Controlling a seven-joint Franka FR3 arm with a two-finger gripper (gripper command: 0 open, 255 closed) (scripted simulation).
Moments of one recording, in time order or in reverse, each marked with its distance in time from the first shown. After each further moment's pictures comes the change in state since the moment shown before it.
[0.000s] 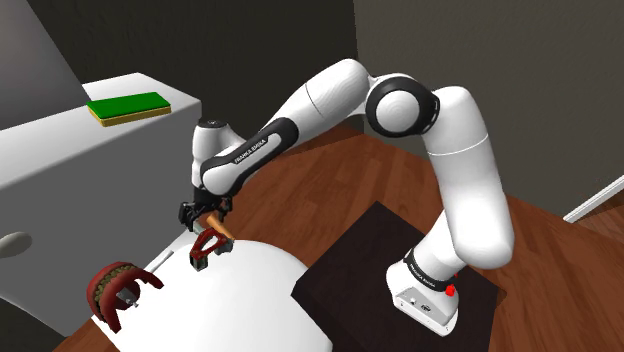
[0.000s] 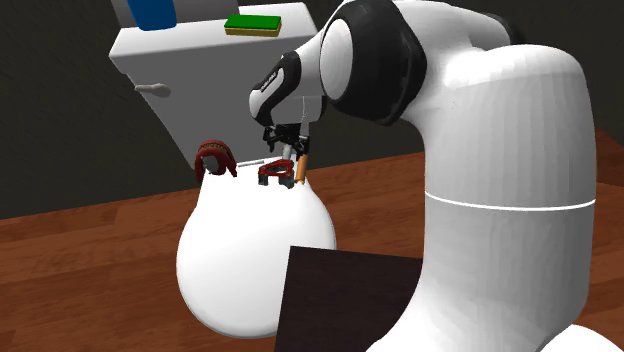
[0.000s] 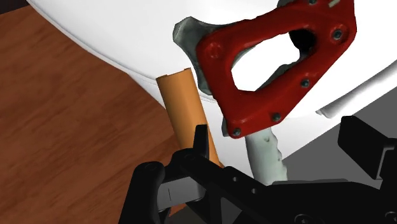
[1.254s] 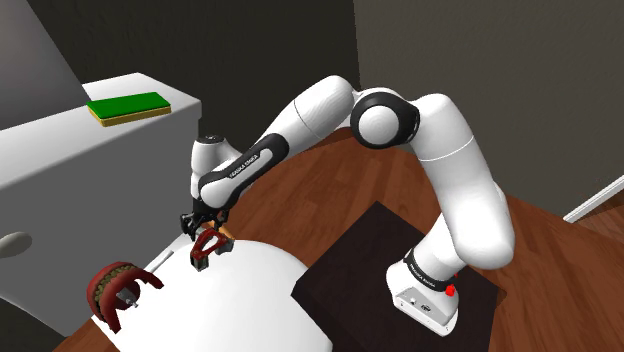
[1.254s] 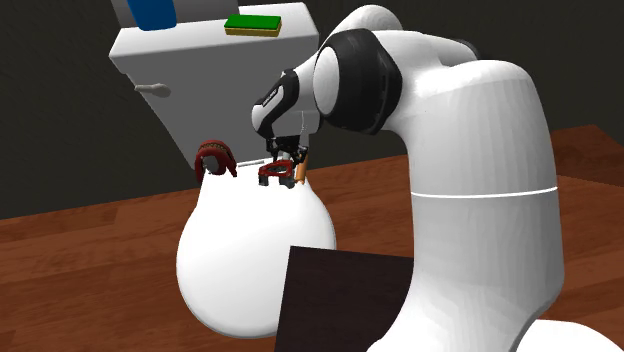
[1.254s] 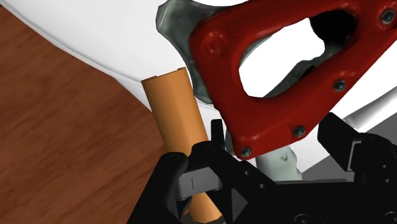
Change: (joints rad) arm 0.020 0.115 -0.017 0.073 -0.011 0.041 -0.001
